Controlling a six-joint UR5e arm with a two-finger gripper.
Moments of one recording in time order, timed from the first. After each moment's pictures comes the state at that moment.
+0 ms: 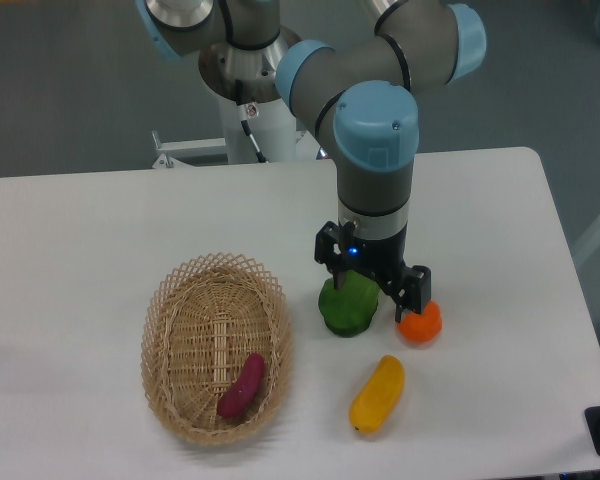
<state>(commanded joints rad) 2.45 -1.89 -1.48 -1.14 1.55 1.09</state>
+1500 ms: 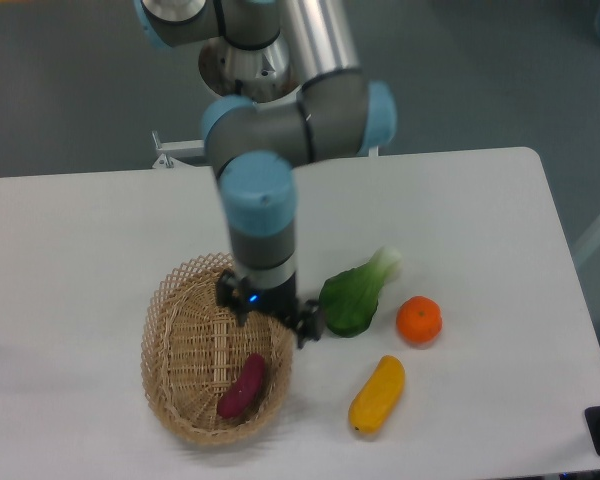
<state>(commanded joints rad) 2.18 -2.03 -1.62 -0.89 1.55 0.63</state>
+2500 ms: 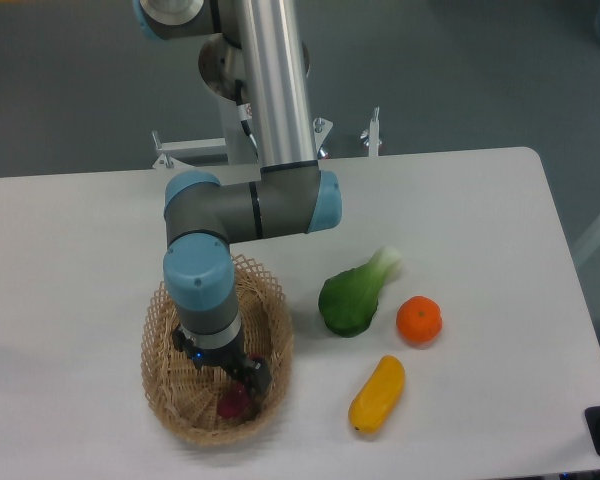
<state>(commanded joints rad) 2.14 -2.16 -1.58 -0.84 1.59 0.69</state>
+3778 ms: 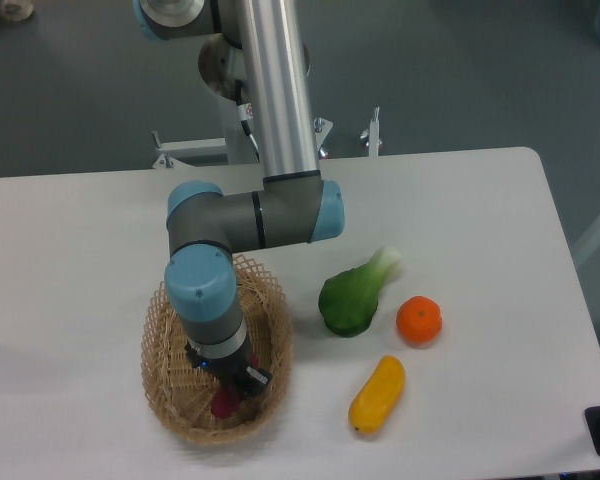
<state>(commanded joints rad) 2.15 -2.12 -1.54 -0.85 1.60 0.80</state>
